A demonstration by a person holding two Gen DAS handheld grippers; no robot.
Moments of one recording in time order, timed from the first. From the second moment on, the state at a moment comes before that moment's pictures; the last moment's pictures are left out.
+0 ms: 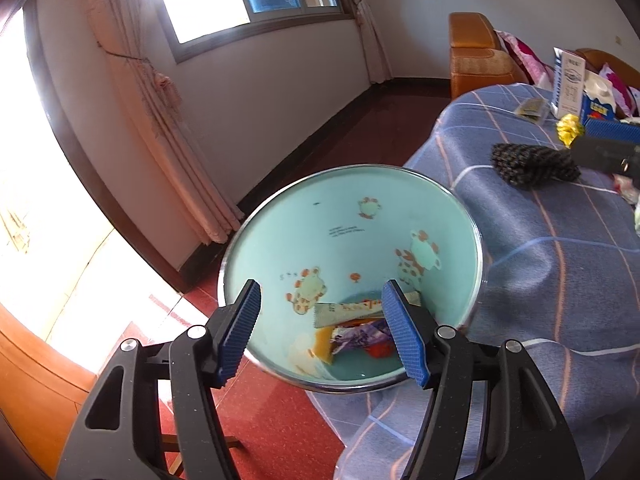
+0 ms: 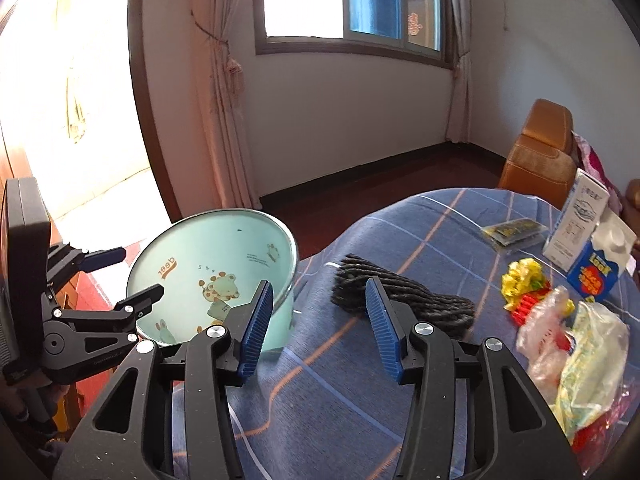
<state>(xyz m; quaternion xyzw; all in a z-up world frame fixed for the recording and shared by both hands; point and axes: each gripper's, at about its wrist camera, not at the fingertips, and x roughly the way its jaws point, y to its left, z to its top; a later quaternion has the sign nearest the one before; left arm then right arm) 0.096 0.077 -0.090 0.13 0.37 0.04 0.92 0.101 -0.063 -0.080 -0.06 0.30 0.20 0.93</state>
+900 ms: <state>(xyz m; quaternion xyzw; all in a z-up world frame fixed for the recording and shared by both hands) 0.180 -0.069 -0.090 0.12 0.36 -0.10 0.92 0.018 -0.334 -0.114 0.14 0.29 -0.09 0.94</state>
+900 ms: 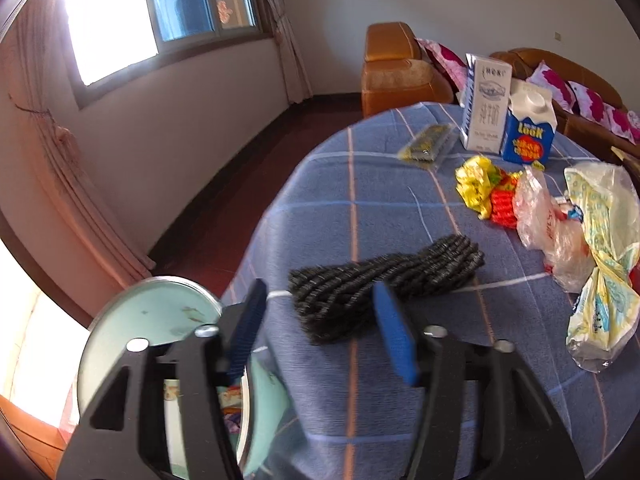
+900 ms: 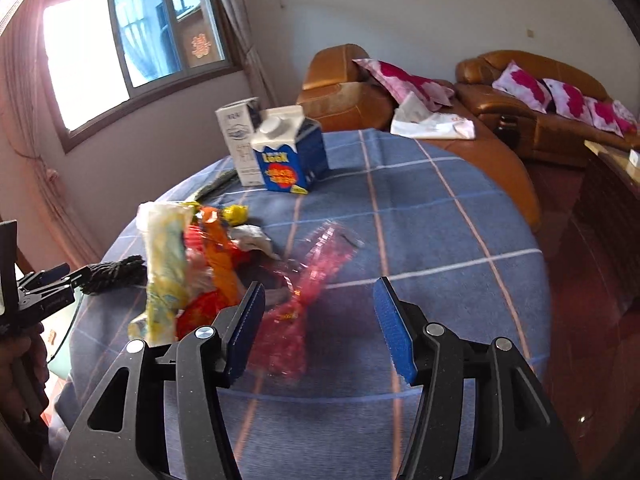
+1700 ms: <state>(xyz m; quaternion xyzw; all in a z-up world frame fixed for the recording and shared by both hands) 0.113 -0.028 -0.070 0.11 0.33 -0.08 0.93 0.019 -0.315 -0.111 0.16 0.28 -0.06 0.94</state>
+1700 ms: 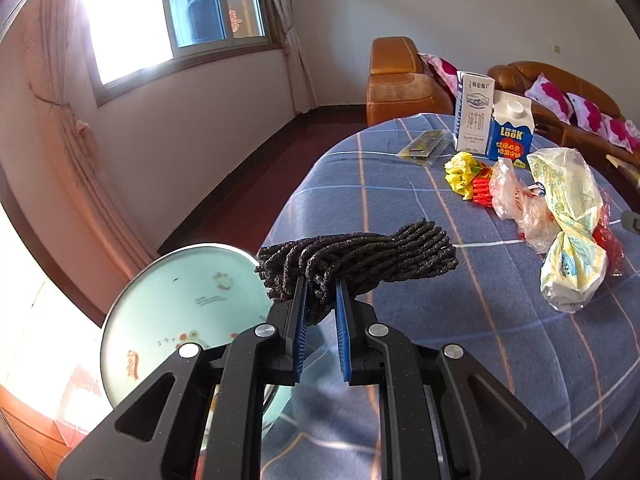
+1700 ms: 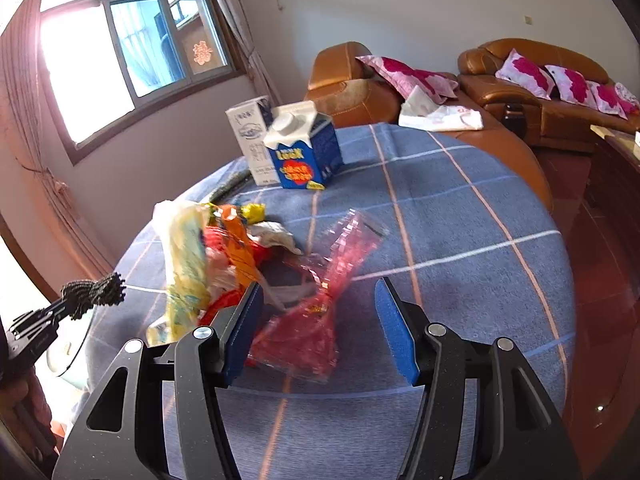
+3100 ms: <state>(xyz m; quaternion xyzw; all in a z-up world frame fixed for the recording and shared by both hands) 0.071 0.038 -0.047 0.10 0.30 0.00 0.95 0.035 -0.268 -0.068 0.09 0.25 -0.03 0.96</state>
